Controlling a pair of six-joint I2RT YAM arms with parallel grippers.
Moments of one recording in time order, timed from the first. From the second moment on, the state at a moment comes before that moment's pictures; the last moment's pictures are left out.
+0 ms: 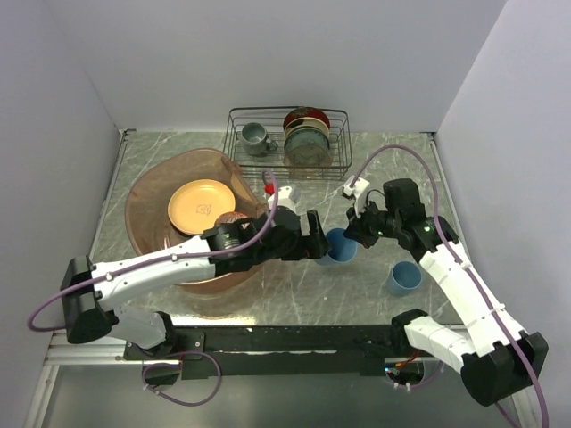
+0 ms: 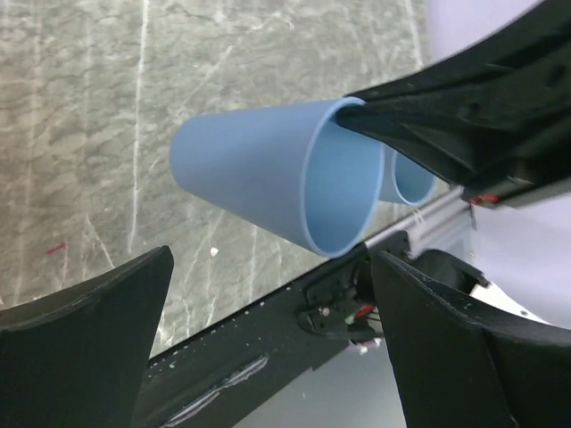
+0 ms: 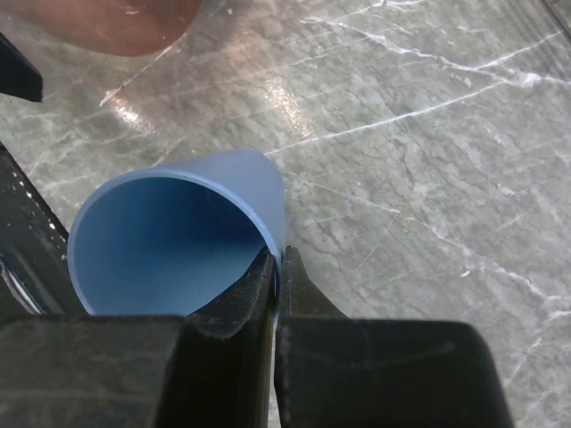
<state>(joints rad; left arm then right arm) -1.14 1.36 1.21 -0.45 -0.25 -0.98 0.33 1.00 0.96 -0.73 -0.45 -0.36</state>
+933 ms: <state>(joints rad) -1.27 1.87 1.79 -0.98 -0.56 -1.12 0.28 0.92 0.91 -0.70 -0.52 -0.33</state>
